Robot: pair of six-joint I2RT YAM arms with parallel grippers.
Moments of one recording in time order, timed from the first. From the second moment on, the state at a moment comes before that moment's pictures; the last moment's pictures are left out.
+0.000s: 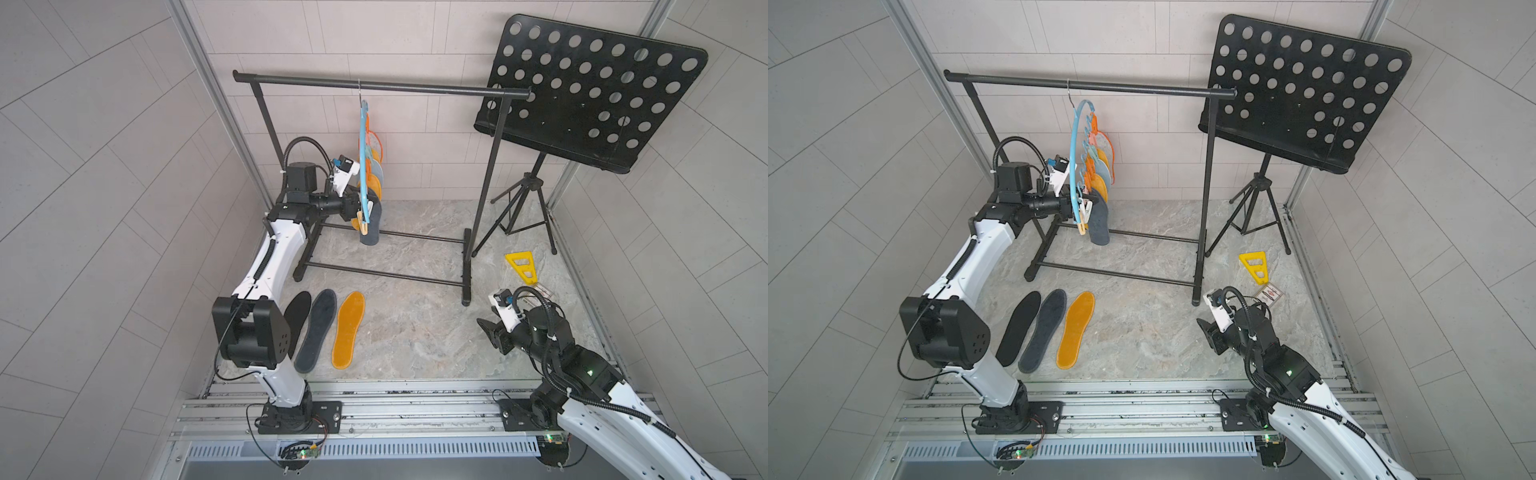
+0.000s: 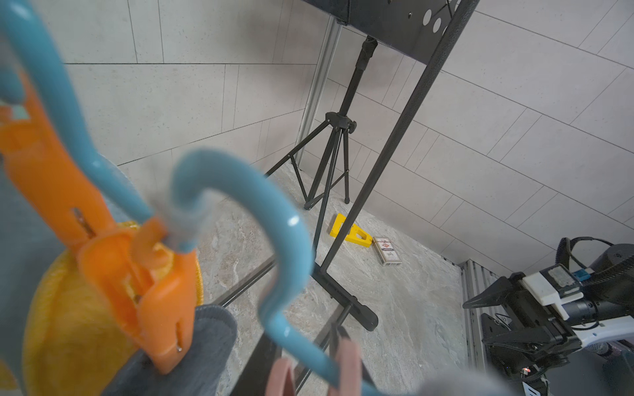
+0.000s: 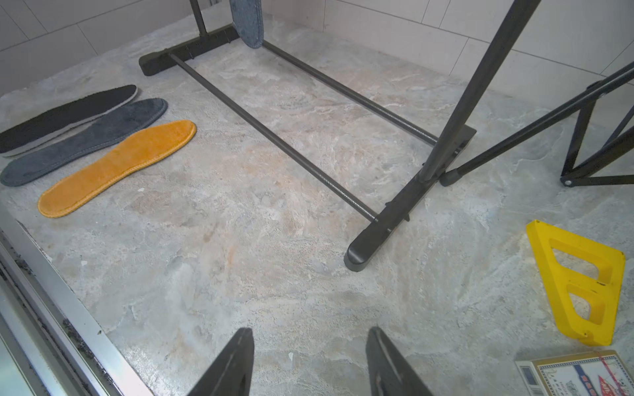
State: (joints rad) left arm -0.07 1.69 1.66 -0.40 1.02 0.10; right arm 0.57 0.46 0.48 -0.57 0.02 -0.02
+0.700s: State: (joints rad) left arm -0.07 1.18 0.97 -0.52 0.68 0.08; right arm 0.57 0.47 0.48 -0.57 0.02 -0.02
